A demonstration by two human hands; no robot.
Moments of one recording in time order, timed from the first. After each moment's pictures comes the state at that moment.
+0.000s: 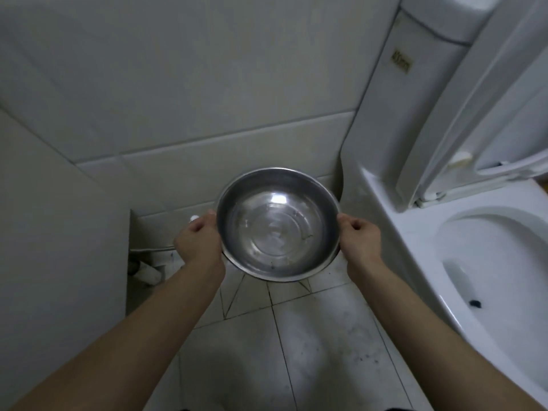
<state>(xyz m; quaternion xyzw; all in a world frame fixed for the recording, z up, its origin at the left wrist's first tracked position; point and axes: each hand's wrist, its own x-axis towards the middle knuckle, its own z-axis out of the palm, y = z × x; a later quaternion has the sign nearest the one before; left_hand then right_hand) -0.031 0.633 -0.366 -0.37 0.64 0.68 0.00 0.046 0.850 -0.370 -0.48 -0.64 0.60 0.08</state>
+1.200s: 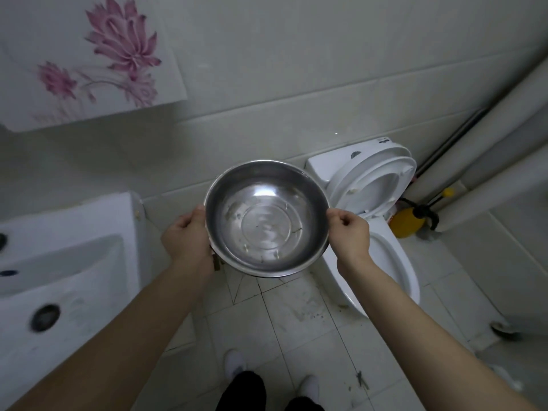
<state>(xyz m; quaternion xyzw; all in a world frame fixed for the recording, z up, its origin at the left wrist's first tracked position) 0.035 0.589 0.146 -0.31 0.63 0.72 0.05 0.133 0.811 0.133 -0.48 -0.67 0.55 0.13</state>
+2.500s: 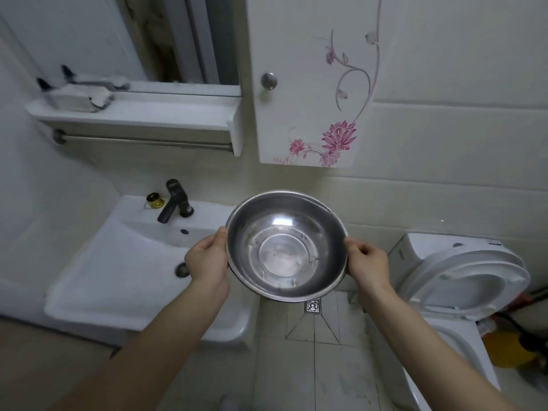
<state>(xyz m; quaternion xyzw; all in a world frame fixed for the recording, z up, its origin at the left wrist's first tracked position) 0.119 0.399 0.268 -0.38 0.56 0.73 -0.10 0.123 0.648 0.254 -0.30 -0.70 0.65 0.04</state>
